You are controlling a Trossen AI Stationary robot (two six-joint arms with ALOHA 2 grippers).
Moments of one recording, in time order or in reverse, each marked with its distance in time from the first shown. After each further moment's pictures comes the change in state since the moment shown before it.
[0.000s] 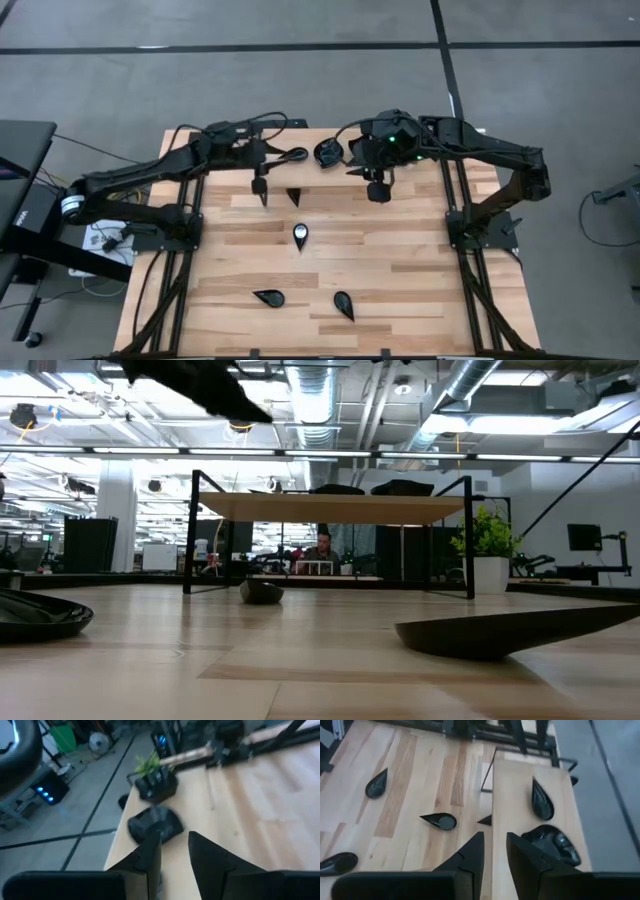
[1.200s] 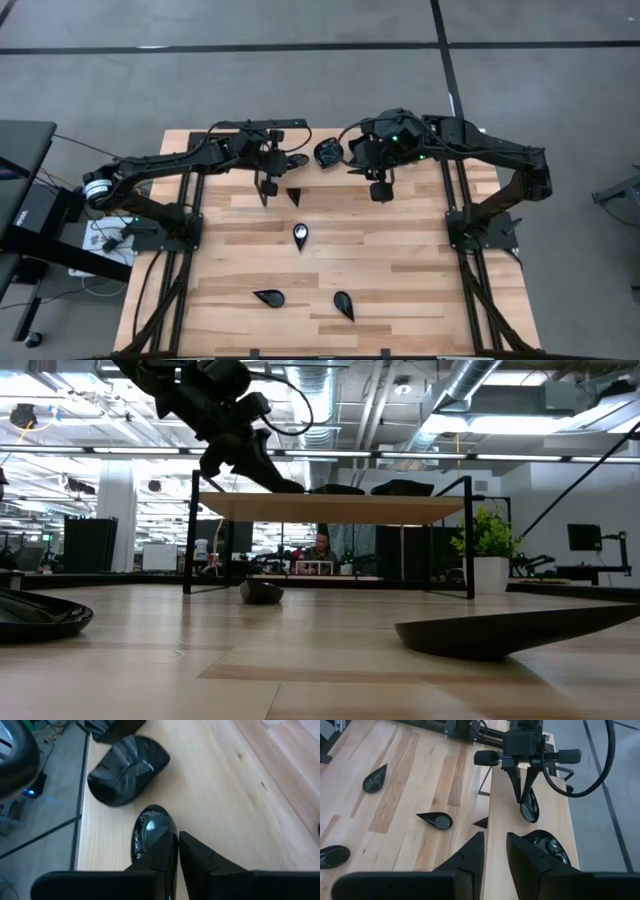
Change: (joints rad) left arm 0.059 0.268 0.029 -0.045 0.004 0.348; right arm 0.000 -0.015 0.000 0.007 0.000 -0.083
